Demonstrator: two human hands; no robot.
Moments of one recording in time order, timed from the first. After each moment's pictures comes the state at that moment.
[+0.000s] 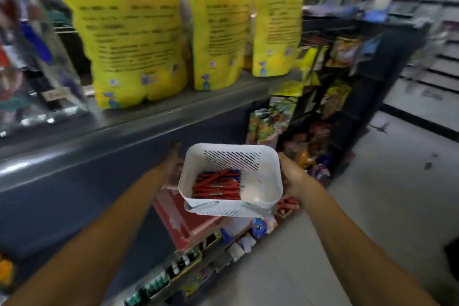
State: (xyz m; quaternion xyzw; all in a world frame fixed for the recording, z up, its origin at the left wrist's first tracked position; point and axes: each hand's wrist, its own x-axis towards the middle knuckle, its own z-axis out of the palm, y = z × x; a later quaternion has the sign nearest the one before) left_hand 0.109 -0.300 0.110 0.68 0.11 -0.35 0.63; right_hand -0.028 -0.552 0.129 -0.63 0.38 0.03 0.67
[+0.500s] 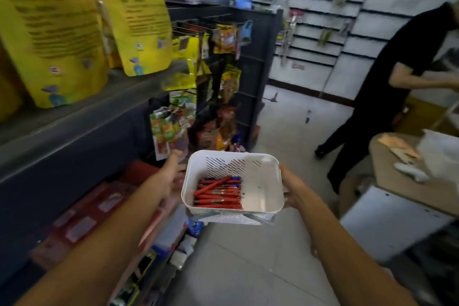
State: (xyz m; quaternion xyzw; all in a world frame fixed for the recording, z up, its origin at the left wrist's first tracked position) left_hand 0.052 -0.504 0.098 0.70 -0.04 -0.47 0.54; right_hand -0.187 -0.644 0.125 -0.52 0.53 -0.12 0.66
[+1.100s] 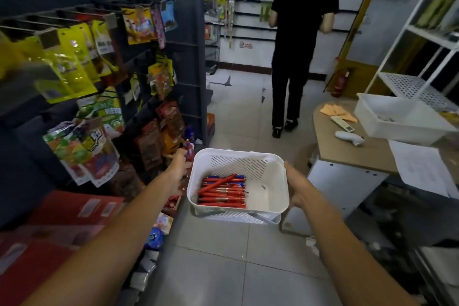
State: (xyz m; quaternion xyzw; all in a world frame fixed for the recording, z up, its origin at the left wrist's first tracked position) left_hand -0.094 -0.693 0.108 0.72 -0.12 -0.52 0.45; right_hand -0.337 -0.803 0.071 -0.41 0.55 -0.19 0.70
